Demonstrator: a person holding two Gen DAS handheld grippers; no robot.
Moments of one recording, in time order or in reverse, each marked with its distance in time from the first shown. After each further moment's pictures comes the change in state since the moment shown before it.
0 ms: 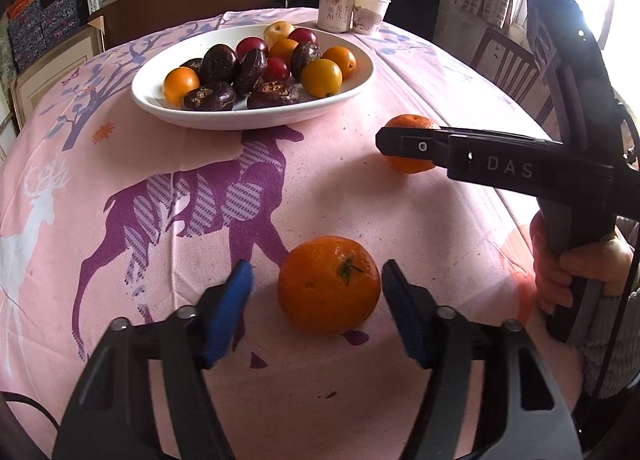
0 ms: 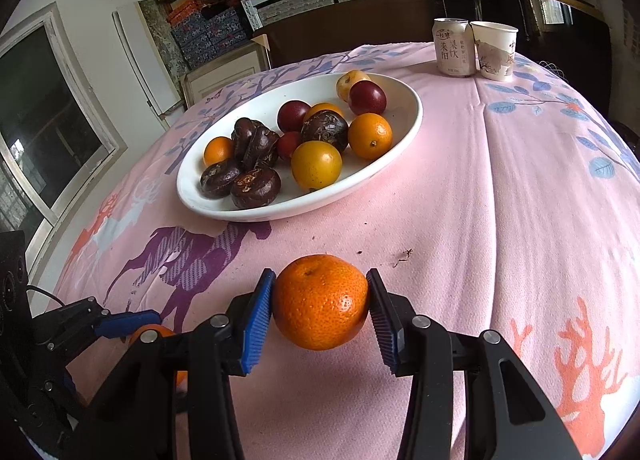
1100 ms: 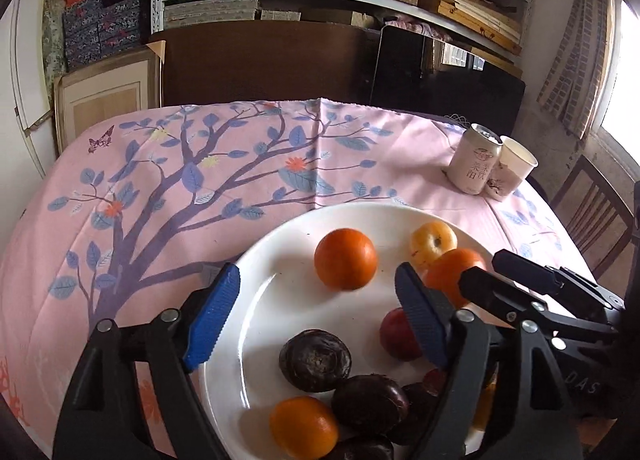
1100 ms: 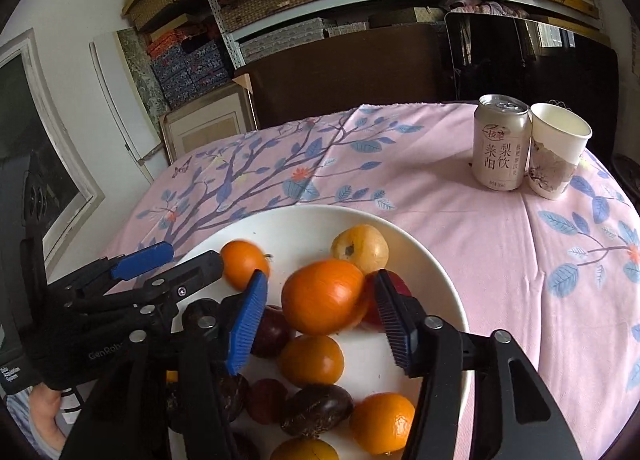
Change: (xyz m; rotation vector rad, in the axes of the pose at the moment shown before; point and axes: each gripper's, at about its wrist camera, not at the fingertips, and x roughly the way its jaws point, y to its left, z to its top) left arm 0.065 0.129 0.205 -0.214 -0.210 0.139; right arm 0.077 0.000 0.160 0.002 -0.125 -0.038
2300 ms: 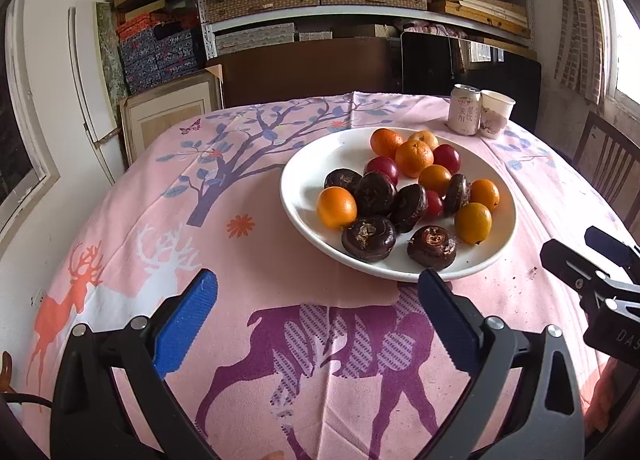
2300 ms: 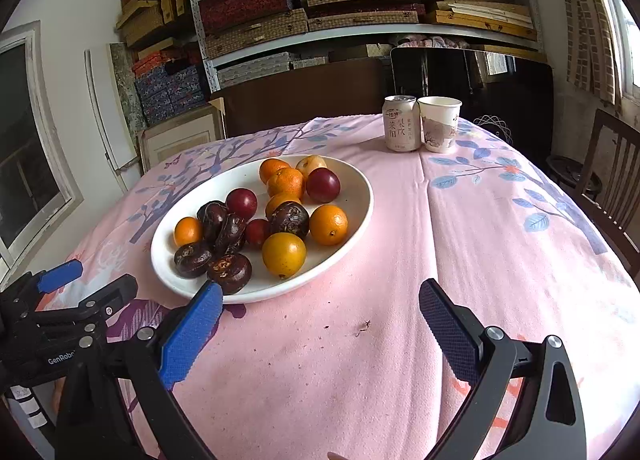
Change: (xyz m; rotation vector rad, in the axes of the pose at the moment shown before) left arm -0.132 -0.030 -0.136 0.071 -0.087 0.236; right arm -0.123 0.013 -0.130 0.015 -0.121 -0.184
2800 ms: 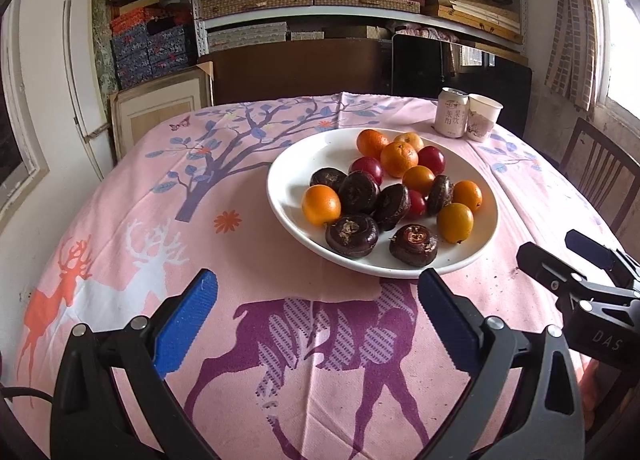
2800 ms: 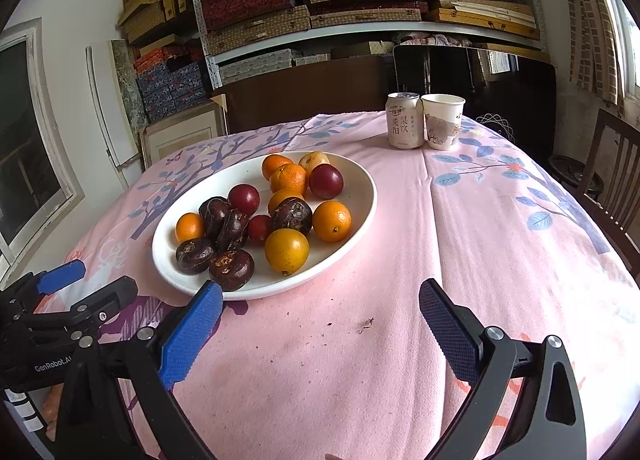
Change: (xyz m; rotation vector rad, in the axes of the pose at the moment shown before) left arm -0.007 -0.002 -0.003 -0.013 -0.007 -0.022; right arm 0.000 0.001 -0.001 -0.006 0.005 0.007
